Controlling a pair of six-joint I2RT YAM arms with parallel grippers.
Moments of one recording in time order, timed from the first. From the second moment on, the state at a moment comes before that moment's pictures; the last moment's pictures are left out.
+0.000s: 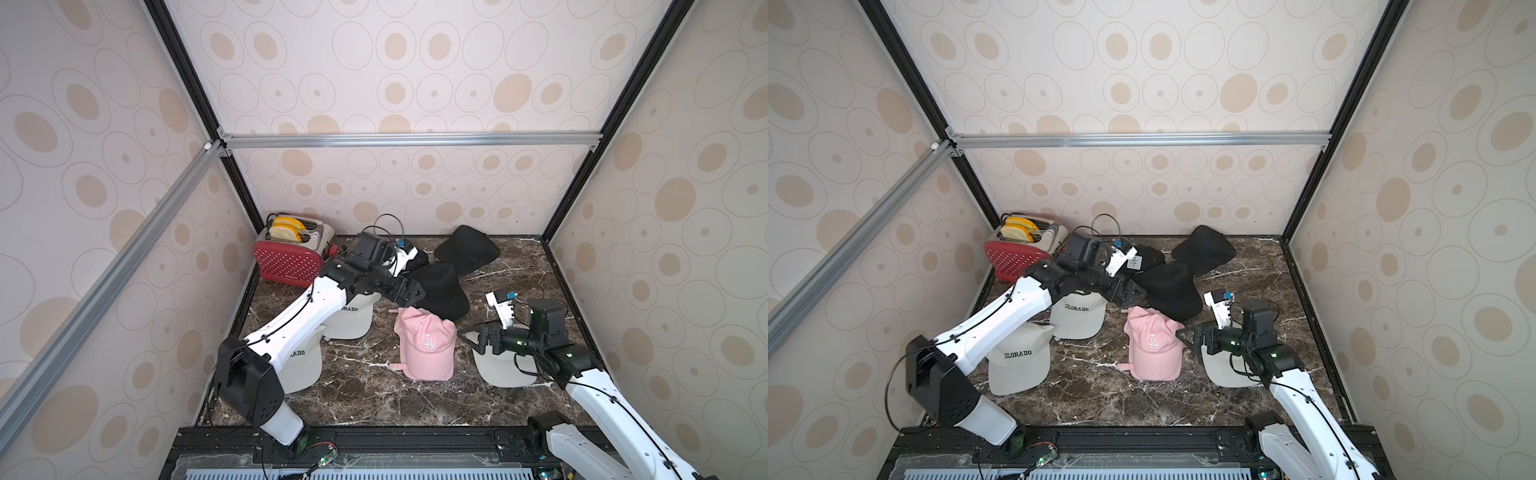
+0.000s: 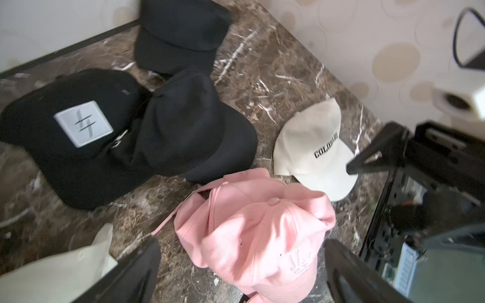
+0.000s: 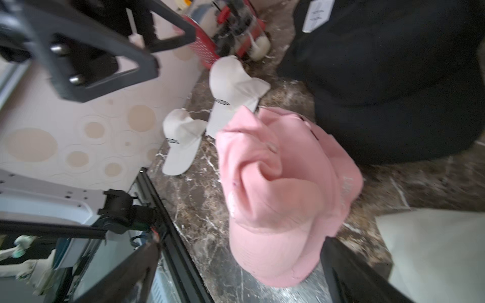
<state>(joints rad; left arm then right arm) -0.54 1.52 1.35 -0.56 0.40 -0.11 0.32 0.83 0.62 -0.36 -0.79 0.30</state>
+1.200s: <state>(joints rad) -0.62 1.74 1.02 -0.25 0.41 -0.41 0.45 1.29 0.55 -0.06 -0.73 0.27</state>
